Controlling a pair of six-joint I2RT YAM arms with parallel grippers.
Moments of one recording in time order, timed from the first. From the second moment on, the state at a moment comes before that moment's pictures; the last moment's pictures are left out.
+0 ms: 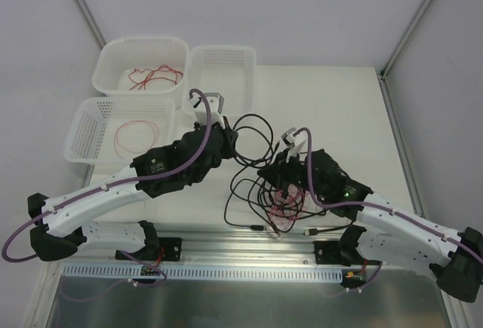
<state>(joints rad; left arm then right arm) -1.14 1.13 1.26 -0.53 -0.69 -0.60 0.93 0.89 0.62 -0.03 -0.06 0.44</state>
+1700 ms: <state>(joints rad) -0.85 0.99 1.07 -0.75 -0.37 -0.58 0.92 0.79 0.93 -1.08 0.50 0.44</state>
